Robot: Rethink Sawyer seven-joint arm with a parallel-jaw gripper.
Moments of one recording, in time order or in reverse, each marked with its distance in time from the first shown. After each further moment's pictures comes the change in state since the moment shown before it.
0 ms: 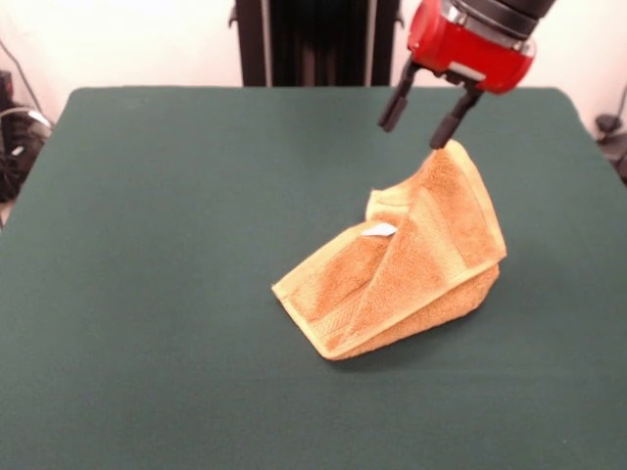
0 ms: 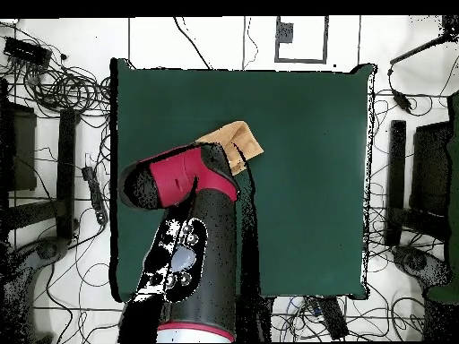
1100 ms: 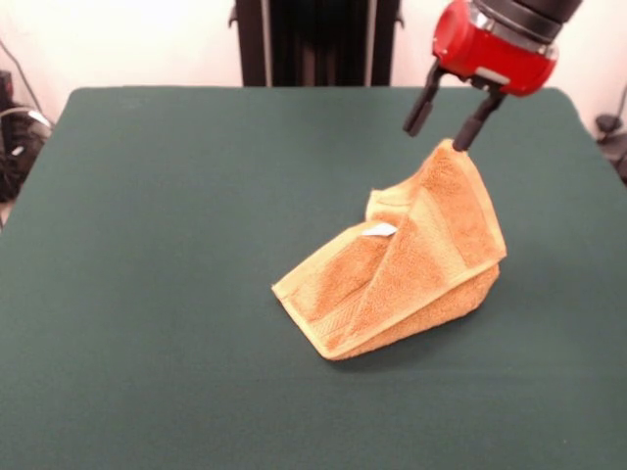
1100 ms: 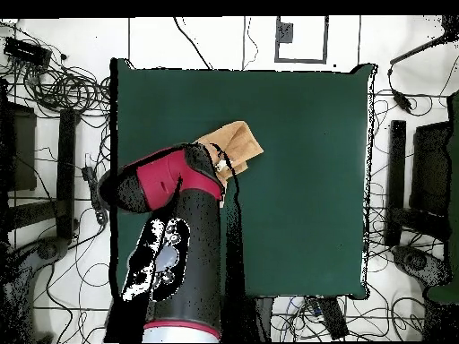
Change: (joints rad) arm 0.035 0.005 0.019 0.000 -0.018 0.000 0.000
